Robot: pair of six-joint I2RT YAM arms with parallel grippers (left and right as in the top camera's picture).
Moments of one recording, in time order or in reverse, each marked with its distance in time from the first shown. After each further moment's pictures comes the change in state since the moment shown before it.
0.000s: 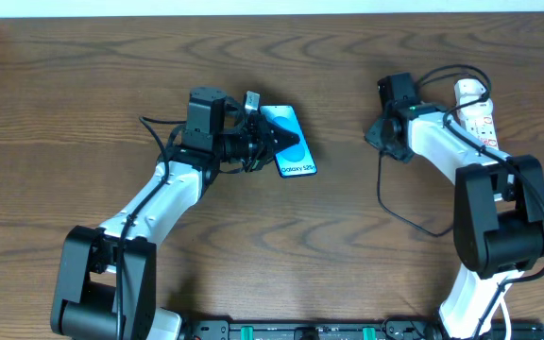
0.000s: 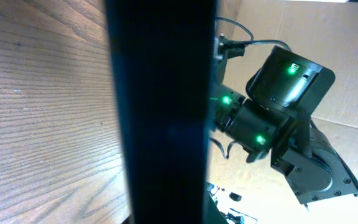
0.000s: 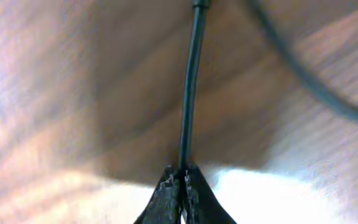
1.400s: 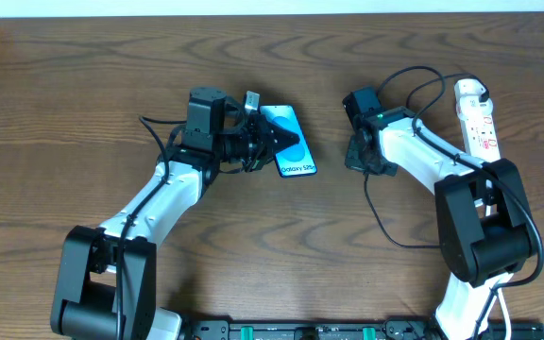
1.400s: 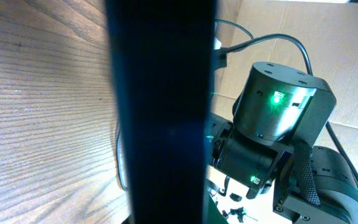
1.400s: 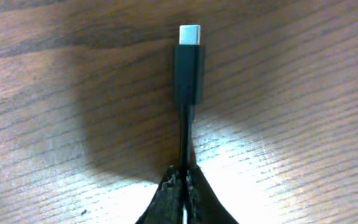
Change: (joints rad) left arm 0.000 0.000 0.000 0.000 -0.002 0.000; right arm 0.148 -0.007 0.010 -0.190 0.060 -0.161
